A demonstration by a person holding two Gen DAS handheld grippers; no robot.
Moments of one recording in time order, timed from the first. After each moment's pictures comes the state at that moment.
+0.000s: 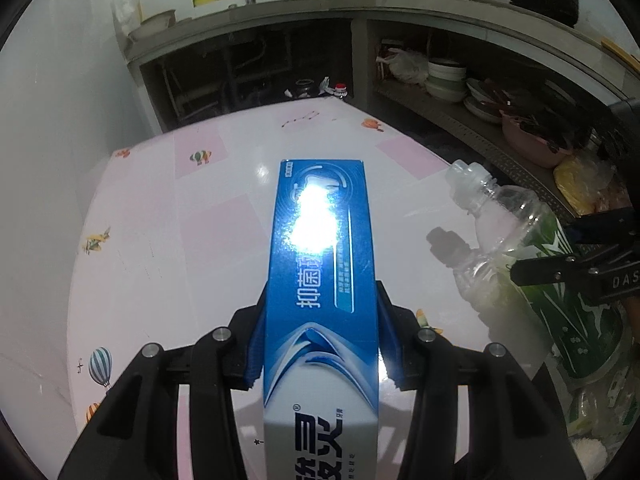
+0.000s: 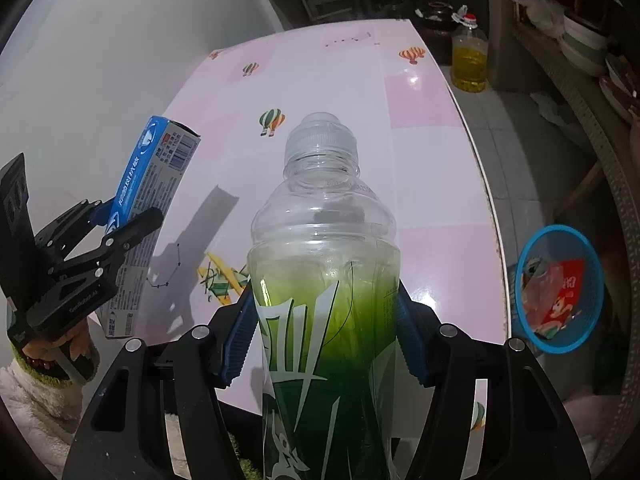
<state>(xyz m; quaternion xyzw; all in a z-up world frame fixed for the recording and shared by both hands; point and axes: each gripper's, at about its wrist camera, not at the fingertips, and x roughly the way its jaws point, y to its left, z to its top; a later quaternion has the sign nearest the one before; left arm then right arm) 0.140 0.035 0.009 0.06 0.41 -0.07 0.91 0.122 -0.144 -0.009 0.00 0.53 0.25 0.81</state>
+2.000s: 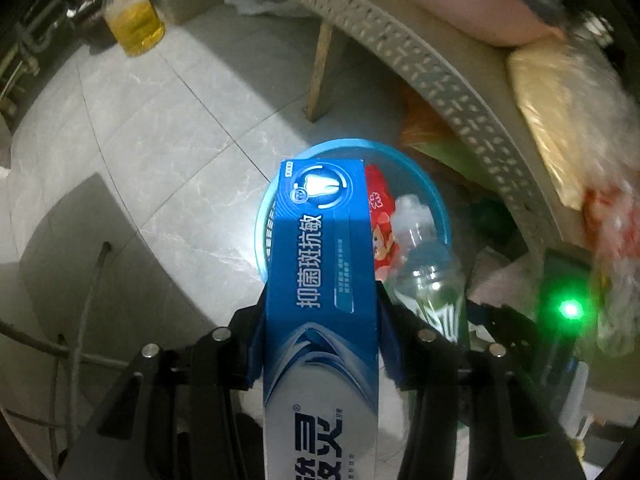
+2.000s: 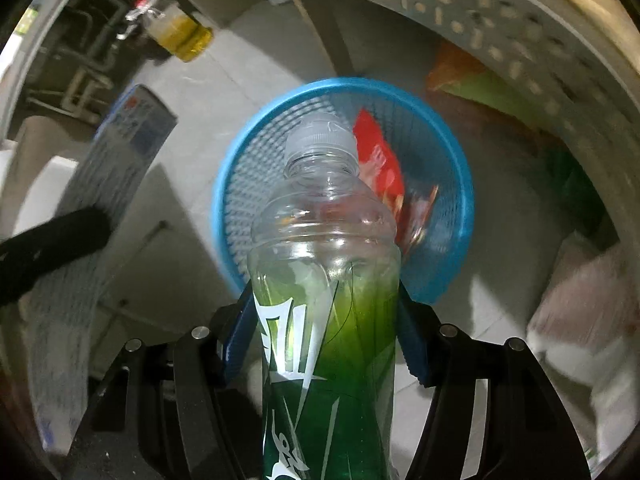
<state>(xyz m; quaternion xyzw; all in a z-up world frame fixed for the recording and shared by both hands) 0.382 -0.396 -0.160 0.10 0.66 -0.22 0.71 0.238 -0.467 -0.212 0.22 0.61 -0.07 0.76</state>
